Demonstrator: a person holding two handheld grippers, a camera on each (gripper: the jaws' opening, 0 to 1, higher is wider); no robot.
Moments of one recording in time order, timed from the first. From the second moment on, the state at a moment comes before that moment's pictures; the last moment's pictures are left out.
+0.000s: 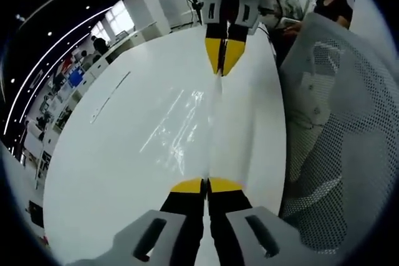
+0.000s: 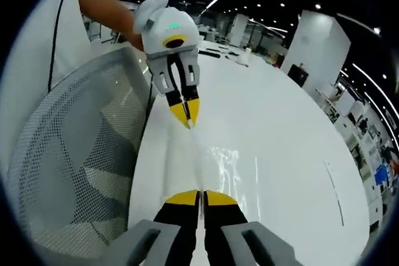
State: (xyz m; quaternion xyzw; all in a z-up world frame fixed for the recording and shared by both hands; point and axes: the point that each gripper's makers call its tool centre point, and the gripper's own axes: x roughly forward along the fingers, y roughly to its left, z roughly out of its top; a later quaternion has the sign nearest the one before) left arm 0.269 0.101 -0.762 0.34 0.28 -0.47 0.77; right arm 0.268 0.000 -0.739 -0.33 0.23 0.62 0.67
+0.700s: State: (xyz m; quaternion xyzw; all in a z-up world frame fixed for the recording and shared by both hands) left arm 0.264 0.089 -0.755 0.34 0.30 -0.49 0.75; right arm 0.257 0.063 -0.732 -0.31 0.20 0.64 0.67
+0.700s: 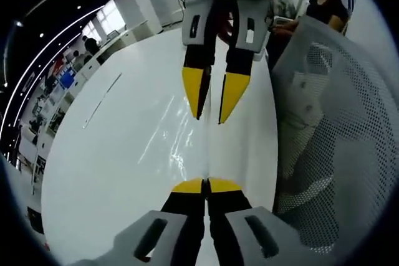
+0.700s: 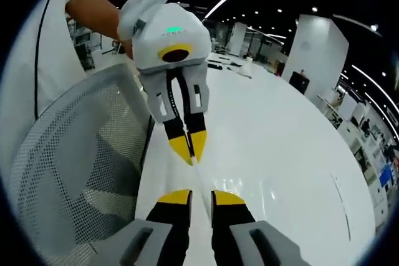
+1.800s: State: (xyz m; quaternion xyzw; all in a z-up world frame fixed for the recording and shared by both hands) left arm 0.258 0.090 -0.769 0.35 0.33 -0.49 0.73; right arm 0.249 0.077 -0.758 -0.31 0.25 0.63 0.67
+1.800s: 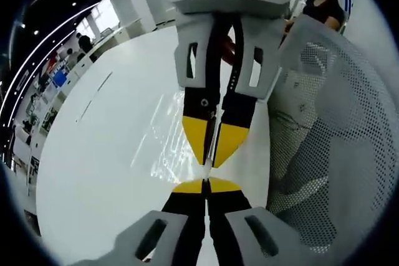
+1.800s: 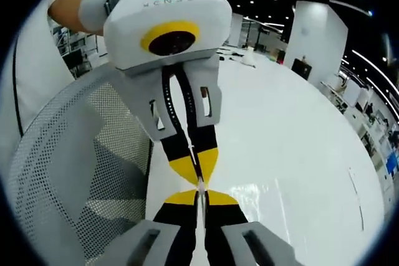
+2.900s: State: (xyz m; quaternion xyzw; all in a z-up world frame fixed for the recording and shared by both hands) left arm 0.260 0.072 -0.762 0.35 0.31 -0.50 0.73; right arm 0.248 0.081 -0.754 -0.30 0.24 0.64 0.67
